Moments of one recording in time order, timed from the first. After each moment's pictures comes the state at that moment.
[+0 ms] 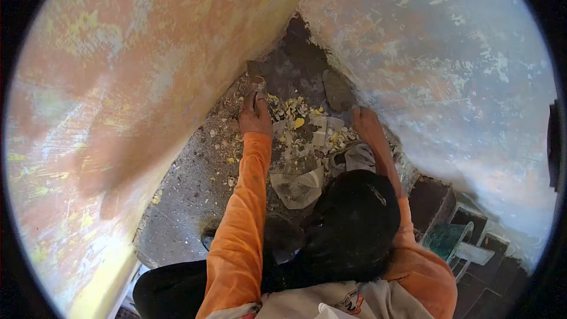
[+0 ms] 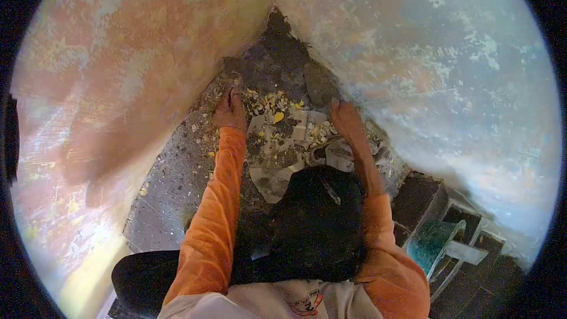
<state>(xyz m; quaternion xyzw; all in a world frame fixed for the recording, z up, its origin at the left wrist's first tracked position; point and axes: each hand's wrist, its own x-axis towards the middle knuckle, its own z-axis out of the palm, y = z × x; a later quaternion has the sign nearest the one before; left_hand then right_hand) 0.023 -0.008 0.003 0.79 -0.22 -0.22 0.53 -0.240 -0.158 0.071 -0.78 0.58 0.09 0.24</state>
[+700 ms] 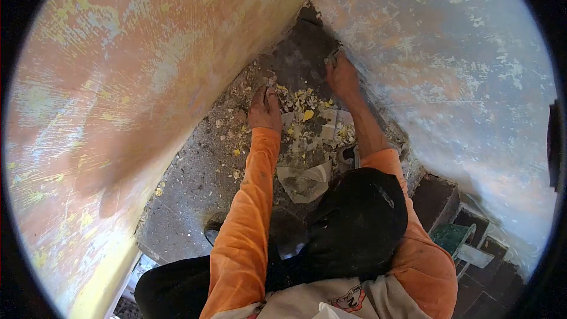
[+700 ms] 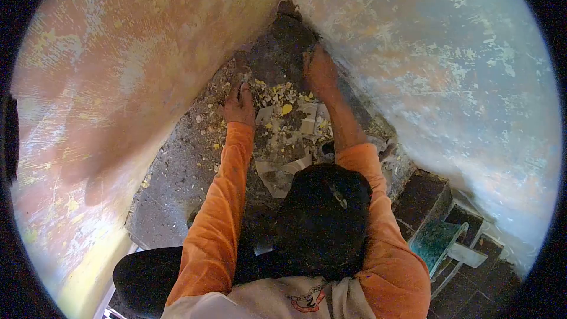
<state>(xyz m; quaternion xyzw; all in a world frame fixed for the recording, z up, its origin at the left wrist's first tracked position) 0.019 -0.002 -0.009 0.80 -0.23 -0.25 0.49 -0.121 -0.210 0.001 -0.86 0.47 -0.15 0.13</state>
